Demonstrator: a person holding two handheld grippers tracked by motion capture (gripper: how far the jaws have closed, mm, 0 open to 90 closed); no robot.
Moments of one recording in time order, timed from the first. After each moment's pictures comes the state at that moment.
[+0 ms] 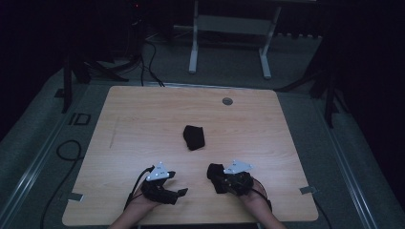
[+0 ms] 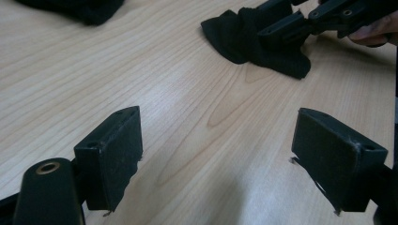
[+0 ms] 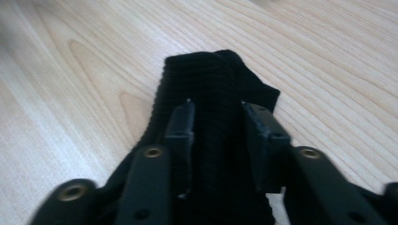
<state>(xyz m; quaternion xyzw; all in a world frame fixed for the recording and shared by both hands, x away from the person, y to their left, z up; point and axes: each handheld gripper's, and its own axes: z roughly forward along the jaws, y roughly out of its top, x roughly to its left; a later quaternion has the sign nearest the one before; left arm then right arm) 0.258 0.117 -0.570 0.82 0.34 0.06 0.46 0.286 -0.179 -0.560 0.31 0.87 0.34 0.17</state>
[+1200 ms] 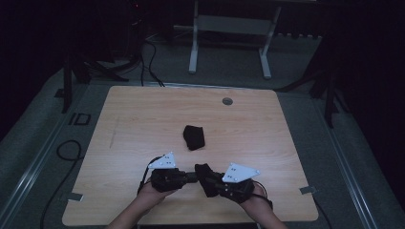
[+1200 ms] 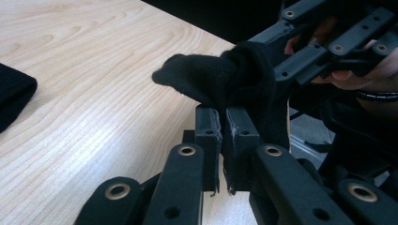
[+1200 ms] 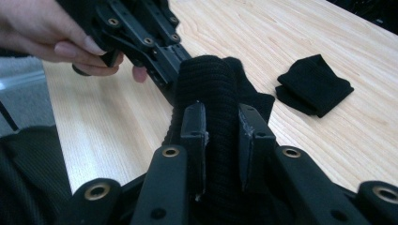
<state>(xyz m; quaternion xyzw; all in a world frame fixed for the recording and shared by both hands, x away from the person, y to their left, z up) 0.272 0.097 -0.527 0.79 0.24 -0.01 0.56 0.246 -0.163 -0.486 0.20 0.86 0.45 0.15</state>
